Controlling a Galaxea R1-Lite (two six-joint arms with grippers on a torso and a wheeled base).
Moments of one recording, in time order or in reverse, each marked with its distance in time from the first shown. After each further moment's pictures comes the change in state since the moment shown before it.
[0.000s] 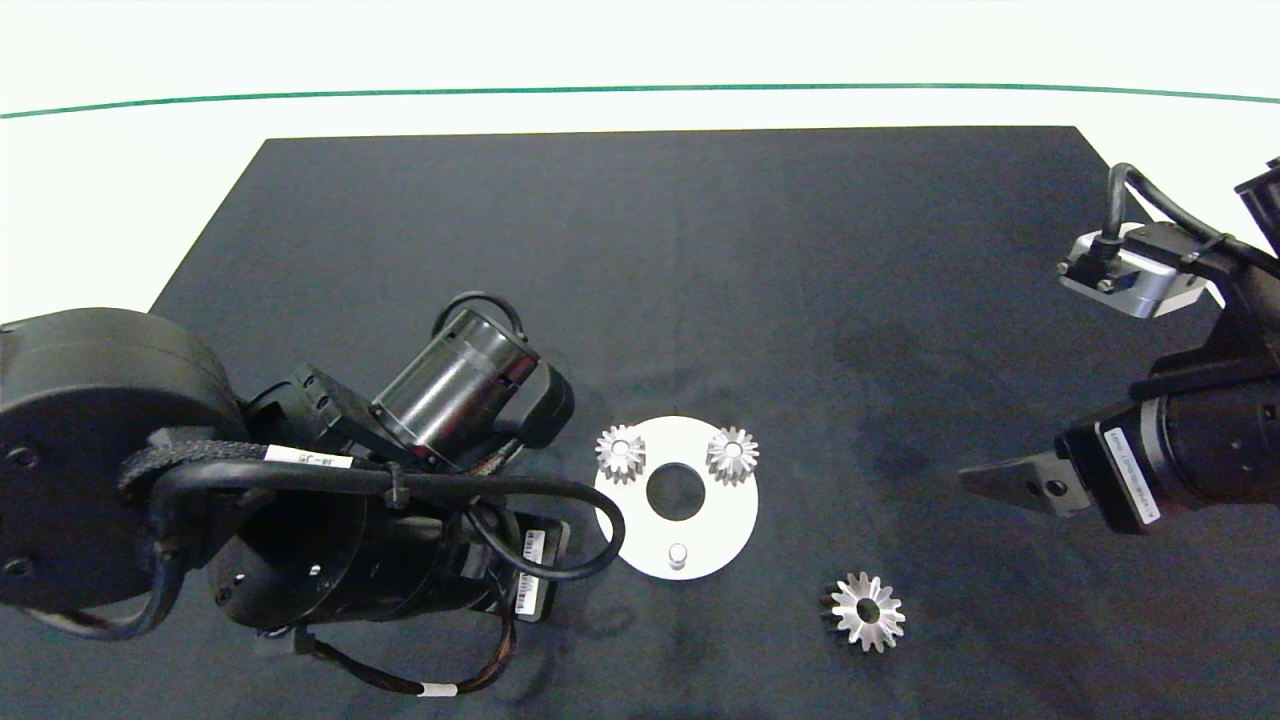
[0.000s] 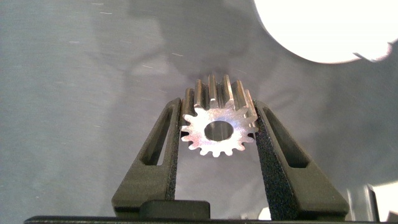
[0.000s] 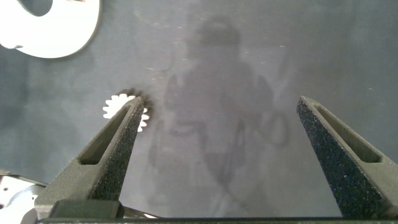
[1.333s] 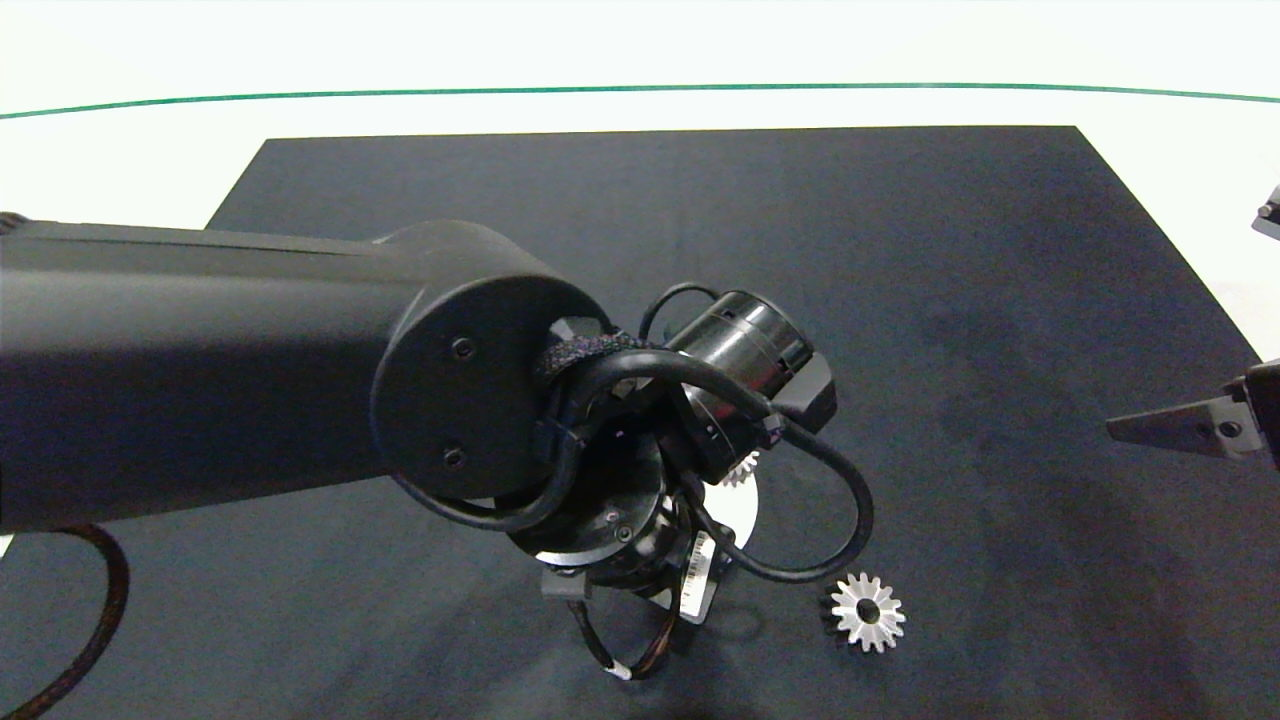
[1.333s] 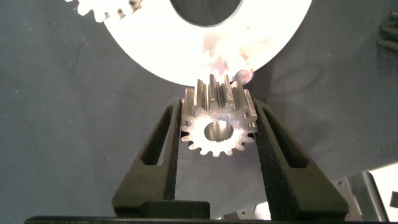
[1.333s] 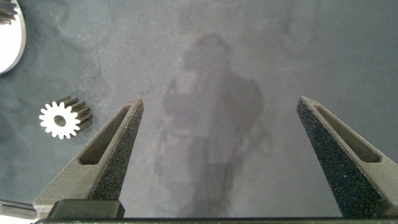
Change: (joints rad) left arm -0.160 0.311 -0.517 0.326 0.053 0.067; right arm -0.403 -0.101 -0.005 0.009 0.219 -0.199
